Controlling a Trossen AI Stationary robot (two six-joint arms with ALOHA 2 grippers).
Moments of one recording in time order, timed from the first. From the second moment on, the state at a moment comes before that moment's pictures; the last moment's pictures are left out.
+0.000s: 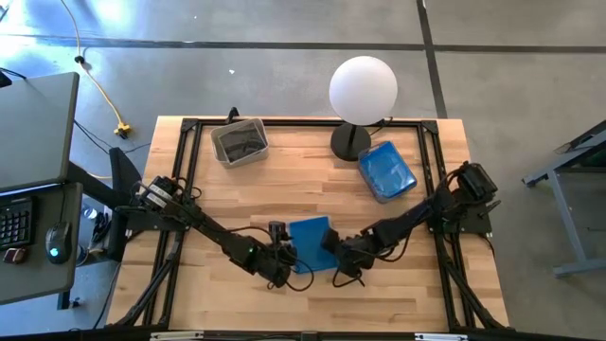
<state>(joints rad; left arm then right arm) -0.50 1.94 1.09 -0.27 -0.63 -0.26 0.39 1.81 0.90 -0.16 0.28 -0.92</state>
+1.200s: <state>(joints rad) -0.40 1.96 1.21 -0.40 -0.52 0.37 0.38 1.82 0.89 0.07 0.28 -1.06</state>
